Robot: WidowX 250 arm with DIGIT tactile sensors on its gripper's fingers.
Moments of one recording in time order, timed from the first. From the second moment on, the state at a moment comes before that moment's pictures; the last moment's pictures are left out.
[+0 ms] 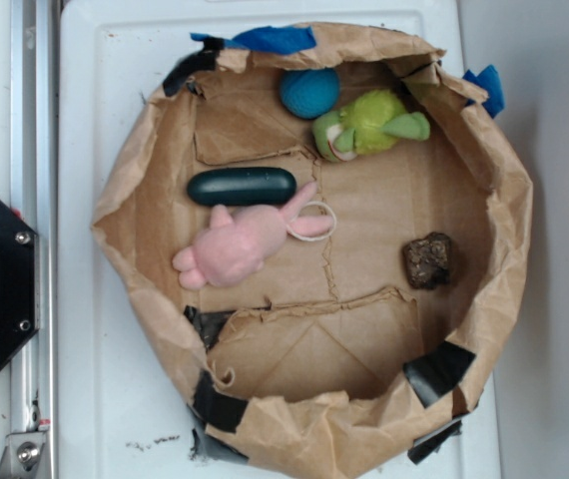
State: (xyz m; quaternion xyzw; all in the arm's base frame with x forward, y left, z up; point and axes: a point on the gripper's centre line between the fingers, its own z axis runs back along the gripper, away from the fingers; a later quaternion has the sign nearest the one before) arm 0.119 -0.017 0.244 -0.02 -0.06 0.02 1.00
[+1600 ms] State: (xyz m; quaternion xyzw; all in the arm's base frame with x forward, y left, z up) arm 0.271 0.026 0.133 0.00 -0.08 0.00 1.00
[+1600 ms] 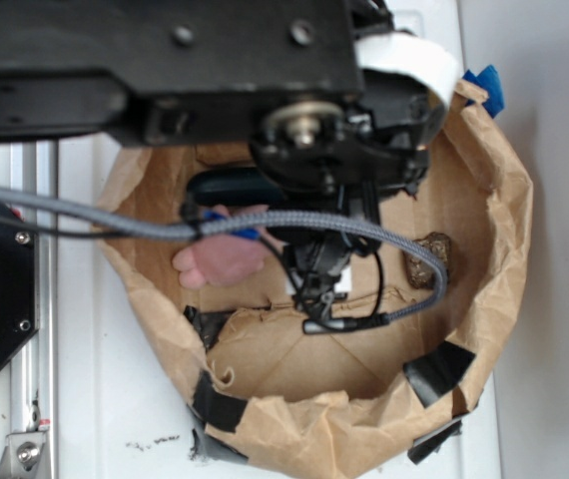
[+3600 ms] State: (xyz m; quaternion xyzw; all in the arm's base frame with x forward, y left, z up) arm 0.300 0.081 0.062 0.05 -0.07 0.00 1.00
